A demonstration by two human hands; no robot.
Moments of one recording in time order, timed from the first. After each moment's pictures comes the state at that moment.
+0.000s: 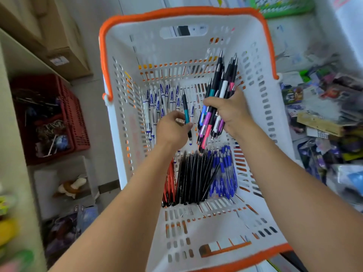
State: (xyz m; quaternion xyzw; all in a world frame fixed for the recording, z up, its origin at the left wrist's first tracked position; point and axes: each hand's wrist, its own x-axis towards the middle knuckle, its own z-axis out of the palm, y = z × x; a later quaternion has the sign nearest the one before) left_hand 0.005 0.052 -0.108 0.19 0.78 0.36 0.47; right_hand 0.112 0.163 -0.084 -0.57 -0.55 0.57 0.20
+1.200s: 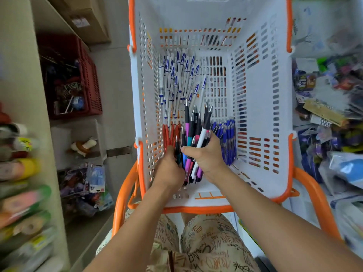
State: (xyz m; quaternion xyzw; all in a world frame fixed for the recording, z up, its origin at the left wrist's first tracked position) left_hand 0.092 -0.107 -0.090 0.16 0.81 0.25 0.51; right_hand 0.166 -0.009 -0.085 -0.54 -0.52 0.66 0.09
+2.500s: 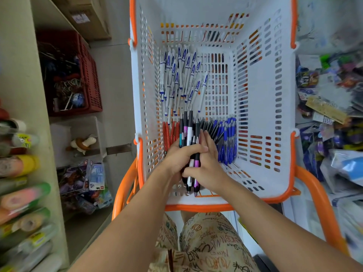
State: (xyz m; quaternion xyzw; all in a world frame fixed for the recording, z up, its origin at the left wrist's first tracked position) left_hand 0.093 -0.078 -0.100 -0.11 0.56 0.49 0.66; right_hand 0.189 -0.031 -0.084 -0.46 -0.70 0.51 -0.17
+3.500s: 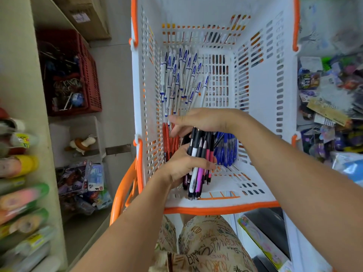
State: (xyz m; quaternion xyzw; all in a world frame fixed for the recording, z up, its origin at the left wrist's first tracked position) left_hand 0.090 -0.086 -0.101 0.08 0.55 0.43 0.71; right_hand 0.103 0.077 -0.054 -0.21 -0.71 0.55 -0.39
